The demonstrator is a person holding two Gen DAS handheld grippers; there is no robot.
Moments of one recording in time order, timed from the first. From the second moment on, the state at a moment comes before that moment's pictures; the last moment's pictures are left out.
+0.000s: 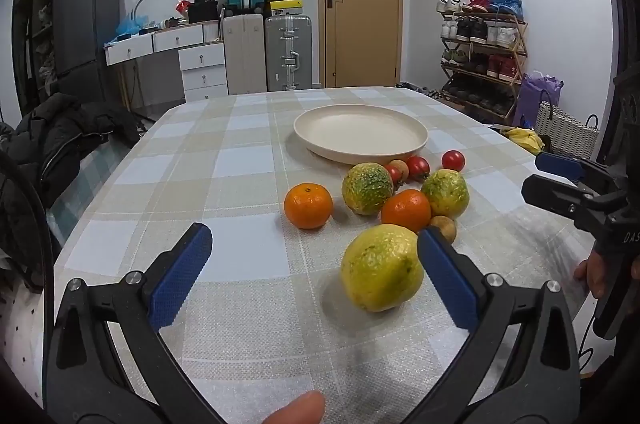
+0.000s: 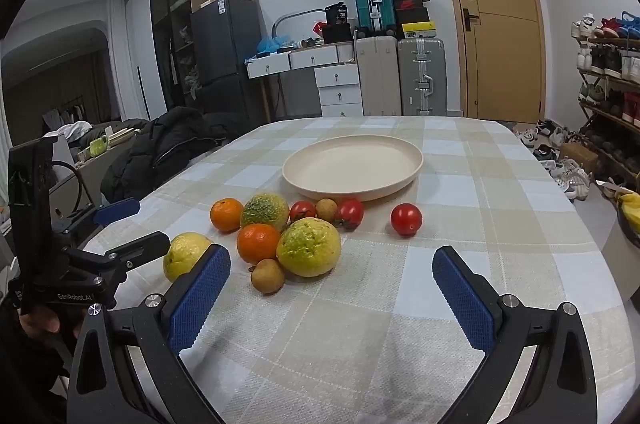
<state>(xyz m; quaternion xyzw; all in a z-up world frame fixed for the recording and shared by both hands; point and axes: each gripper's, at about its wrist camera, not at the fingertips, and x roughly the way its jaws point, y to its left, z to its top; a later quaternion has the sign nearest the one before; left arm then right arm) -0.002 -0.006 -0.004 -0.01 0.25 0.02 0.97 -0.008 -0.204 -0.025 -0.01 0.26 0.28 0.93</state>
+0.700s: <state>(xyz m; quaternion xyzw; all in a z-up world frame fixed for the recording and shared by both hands) 0.000 0.000 -0.004 -0.02 0.25 0.02 0.97 -0.009 -0.204 -0.026 -0.01 0.25 0.28 0.93</state>
